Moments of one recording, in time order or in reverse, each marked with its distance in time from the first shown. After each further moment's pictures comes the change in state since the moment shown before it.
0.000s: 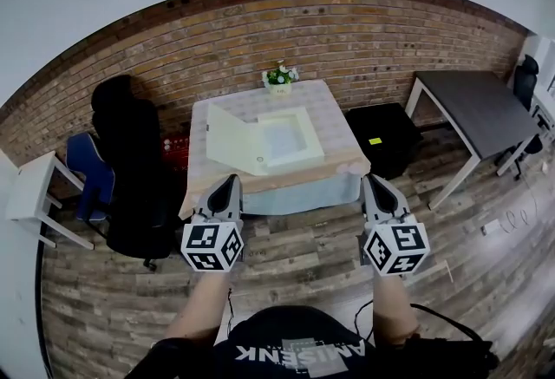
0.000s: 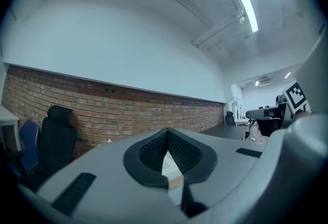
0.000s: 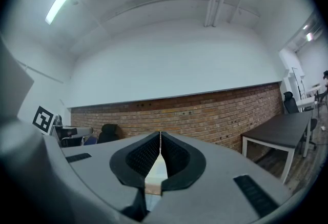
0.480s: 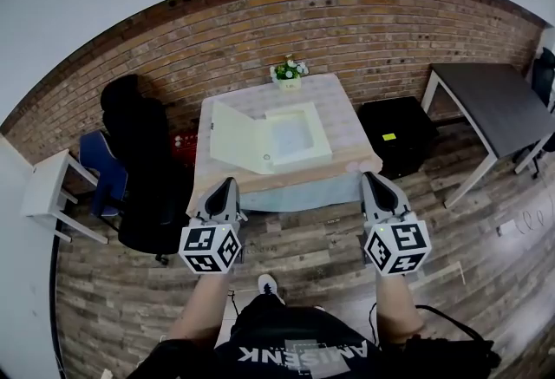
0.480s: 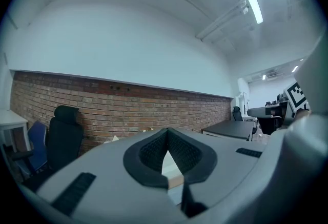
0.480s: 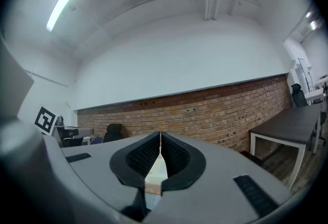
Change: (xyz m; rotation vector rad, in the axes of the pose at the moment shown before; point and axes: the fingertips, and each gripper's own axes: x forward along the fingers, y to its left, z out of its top) left arm 0.016 -0.001 -0.016 0.009 0.045 0.079; right arm 0.027 -0.024 -0.016 0.025 0.016 0.080
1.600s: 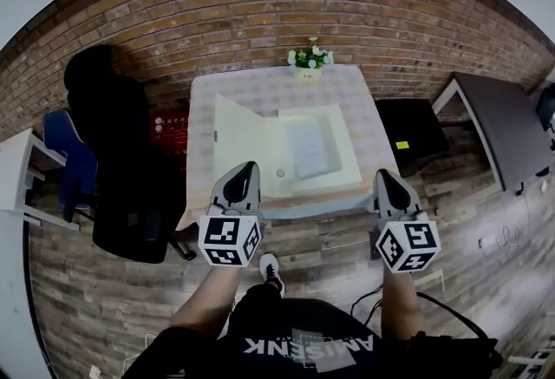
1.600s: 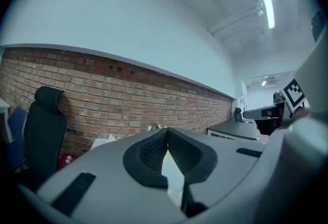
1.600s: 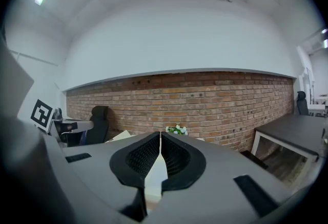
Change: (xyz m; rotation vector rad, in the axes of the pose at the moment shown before) left arm 0.212 0.152 -0.049 -0.059 0.044 -0.071; right arm 0.263 0.004 -0.048 -0.074 0.171 -0.067
